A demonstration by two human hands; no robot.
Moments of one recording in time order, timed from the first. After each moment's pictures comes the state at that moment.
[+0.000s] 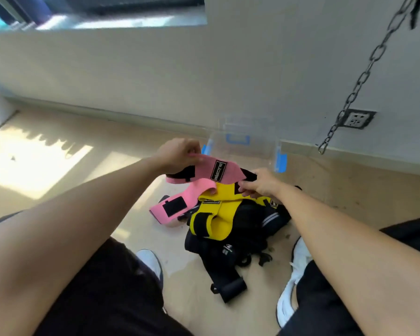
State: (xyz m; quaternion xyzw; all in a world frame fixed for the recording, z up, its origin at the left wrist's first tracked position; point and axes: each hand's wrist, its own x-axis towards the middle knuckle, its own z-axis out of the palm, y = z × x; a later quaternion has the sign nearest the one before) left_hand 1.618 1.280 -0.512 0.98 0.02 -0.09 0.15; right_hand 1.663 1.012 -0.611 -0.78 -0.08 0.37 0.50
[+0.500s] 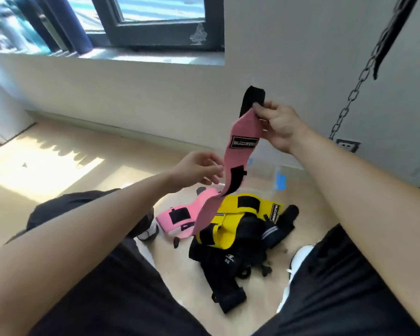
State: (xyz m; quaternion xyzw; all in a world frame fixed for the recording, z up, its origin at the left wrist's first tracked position) left_hand 1.542 1.244 -0.458 0.83 0.03 -0.10 0.54; right_hand 1.675 1.037 -0.404 -0.59 -0.08 0.21 0.77
